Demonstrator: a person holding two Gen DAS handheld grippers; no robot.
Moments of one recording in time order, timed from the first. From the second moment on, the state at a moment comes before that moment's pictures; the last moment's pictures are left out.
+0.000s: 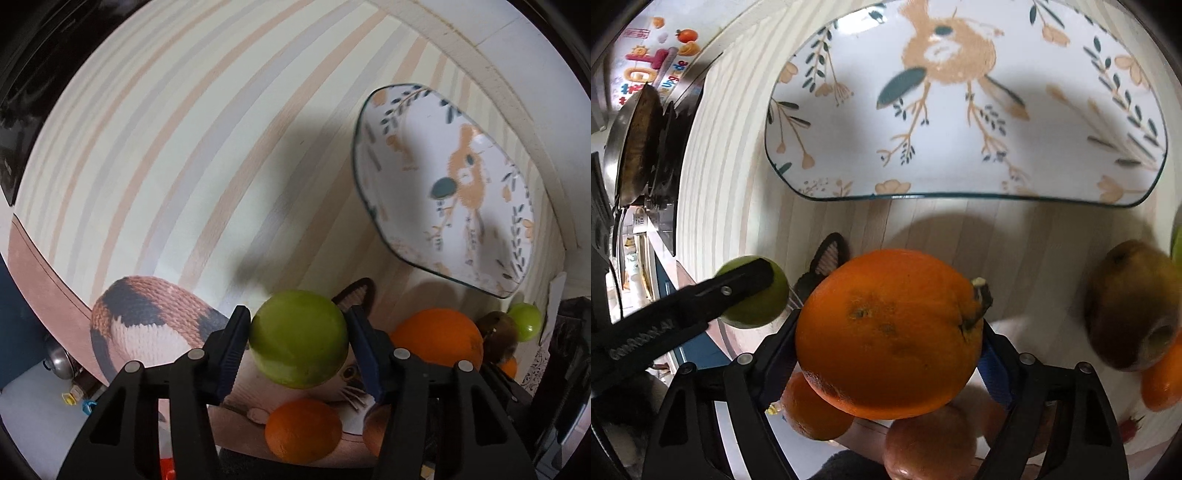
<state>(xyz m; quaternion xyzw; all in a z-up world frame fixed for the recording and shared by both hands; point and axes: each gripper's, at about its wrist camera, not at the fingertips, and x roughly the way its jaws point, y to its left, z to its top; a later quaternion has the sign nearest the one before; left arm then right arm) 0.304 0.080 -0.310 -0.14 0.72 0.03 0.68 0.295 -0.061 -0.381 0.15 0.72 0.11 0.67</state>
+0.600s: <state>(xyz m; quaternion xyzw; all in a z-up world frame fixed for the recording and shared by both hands) 0.432 0.039 -0.285 -0.12 0.72 -0.04 0.68 0.404 -0.140 -0.318 -0.02 0.65 0.05 0.76</state>
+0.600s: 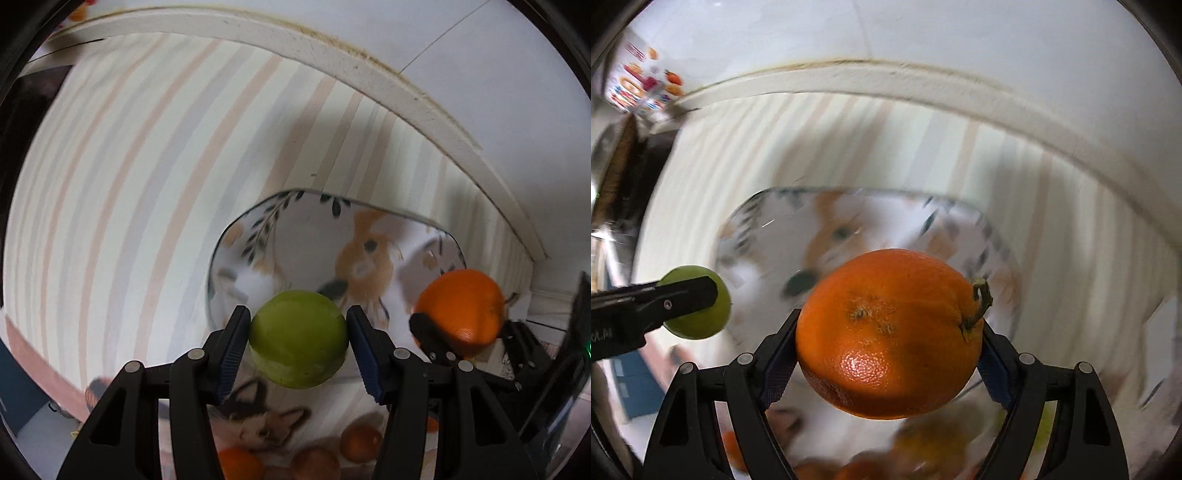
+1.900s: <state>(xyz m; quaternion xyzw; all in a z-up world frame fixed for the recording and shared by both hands) 0.402 0.049 -0.229 -0.07 0.66 -0.01 0.75 0.363 -0.164 -0.237 0.03 0.64 0.03 0.77</state>
